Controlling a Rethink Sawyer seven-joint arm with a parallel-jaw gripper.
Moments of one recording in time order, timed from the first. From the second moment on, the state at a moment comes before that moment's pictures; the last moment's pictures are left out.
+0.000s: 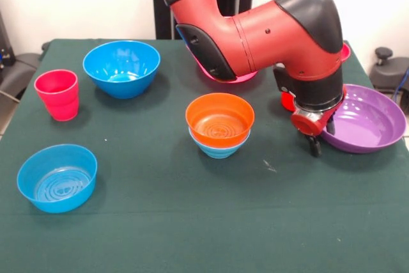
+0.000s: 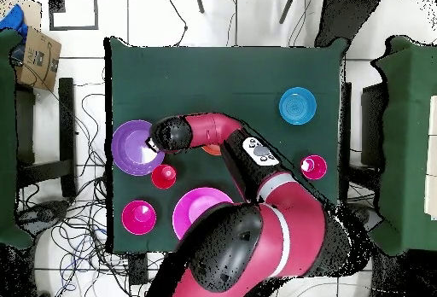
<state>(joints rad) -0.41 -0.28 0.55 1.51 -0.39 0.55 1.06</state>
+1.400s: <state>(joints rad) -0.44 -0.30 0.57 1.54 -0.37 0.55 1.06</state>
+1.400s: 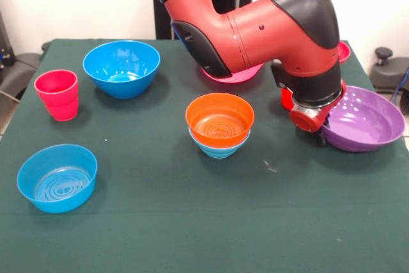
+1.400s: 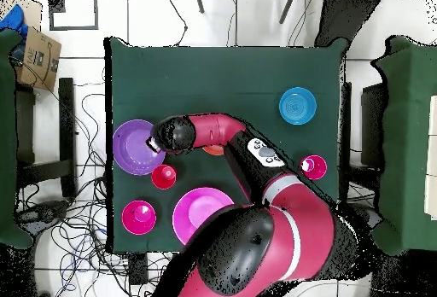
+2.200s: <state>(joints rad) -0.52 -0.45 0.58 1.64 -0.35 0.63 1.06</state>
